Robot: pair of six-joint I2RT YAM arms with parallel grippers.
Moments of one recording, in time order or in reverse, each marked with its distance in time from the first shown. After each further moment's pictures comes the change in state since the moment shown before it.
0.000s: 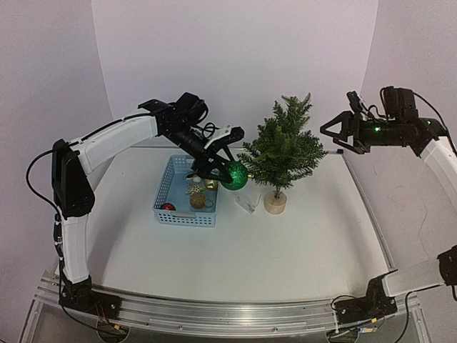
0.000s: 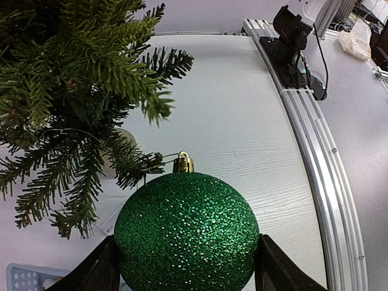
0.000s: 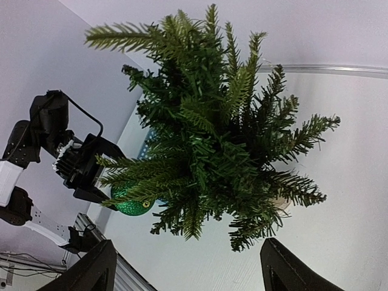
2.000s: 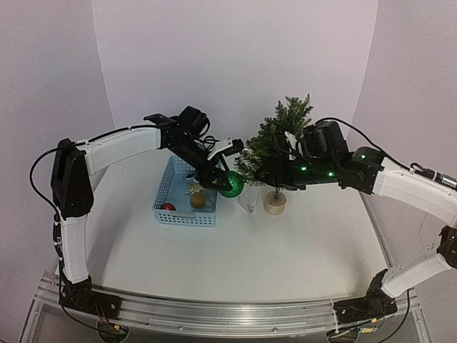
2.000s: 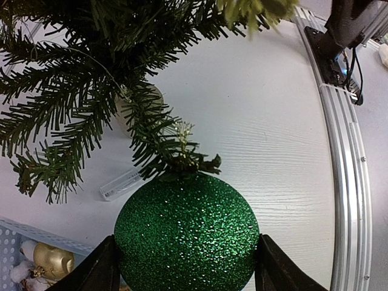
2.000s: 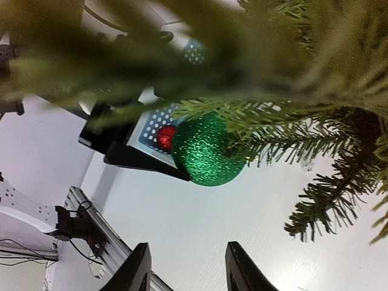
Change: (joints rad) left arm -0.006 -0.010 -0.173 0.167 -0.149 -0.172; right arm 0.639 0.113 -0.260 0.366 0.472 0.299
